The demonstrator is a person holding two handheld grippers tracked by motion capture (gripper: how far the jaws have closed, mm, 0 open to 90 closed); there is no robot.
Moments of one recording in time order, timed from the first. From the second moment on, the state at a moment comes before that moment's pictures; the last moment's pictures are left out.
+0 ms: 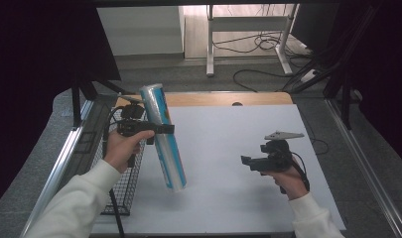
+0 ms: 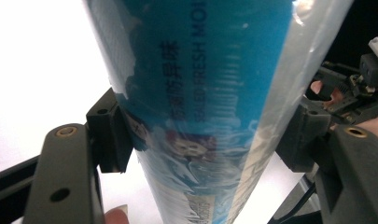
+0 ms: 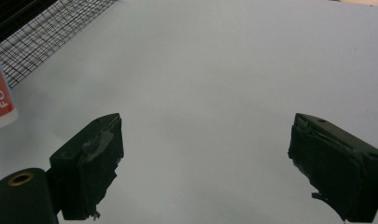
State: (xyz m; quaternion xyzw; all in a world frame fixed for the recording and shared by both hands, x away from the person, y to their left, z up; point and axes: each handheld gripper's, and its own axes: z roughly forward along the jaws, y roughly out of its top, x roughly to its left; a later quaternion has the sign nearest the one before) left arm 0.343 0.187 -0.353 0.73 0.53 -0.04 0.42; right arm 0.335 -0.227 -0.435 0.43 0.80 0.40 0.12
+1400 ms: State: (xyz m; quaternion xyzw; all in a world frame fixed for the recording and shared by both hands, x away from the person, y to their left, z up) left arm 0.316 0.292 -0.306 0.75 0.58 0.07 0.31; right arm 0.340 -0.230 -0.437 0.45 0.79 0.40 0.12
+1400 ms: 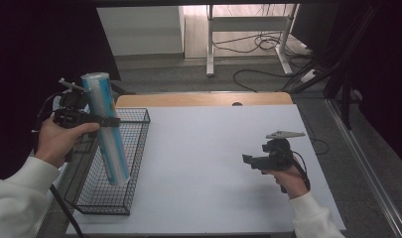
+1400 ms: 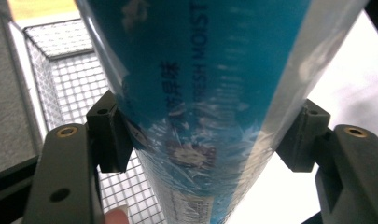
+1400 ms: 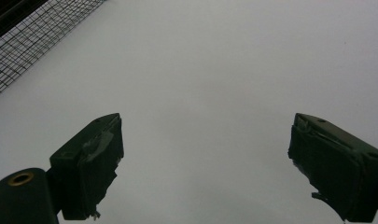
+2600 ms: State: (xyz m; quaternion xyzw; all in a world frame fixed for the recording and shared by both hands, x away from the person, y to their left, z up) left arm 0.320 0.303 -0.385 0.76 0.61 0.03 0.25; right arm 0.343 -0.231 -0.442 0.45 0.79 0.39 0.12
